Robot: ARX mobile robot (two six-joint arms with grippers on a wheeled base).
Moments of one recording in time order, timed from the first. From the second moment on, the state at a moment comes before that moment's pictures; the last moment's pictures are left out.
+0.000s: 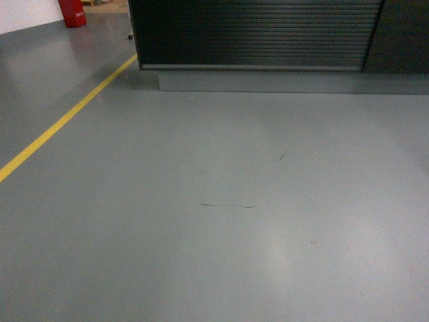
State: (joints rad) left arm 0.00 0.01 0.01 0.00 0.00 0.00; right arm 0.00 0.01 0.01 0.00 0.00 0.00
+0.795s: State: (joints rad) left arm 0.00 0.01 0.01 0.00 0.00 0.00; right arm 0.00 0.01 0.01 0.00 0.00 0.00
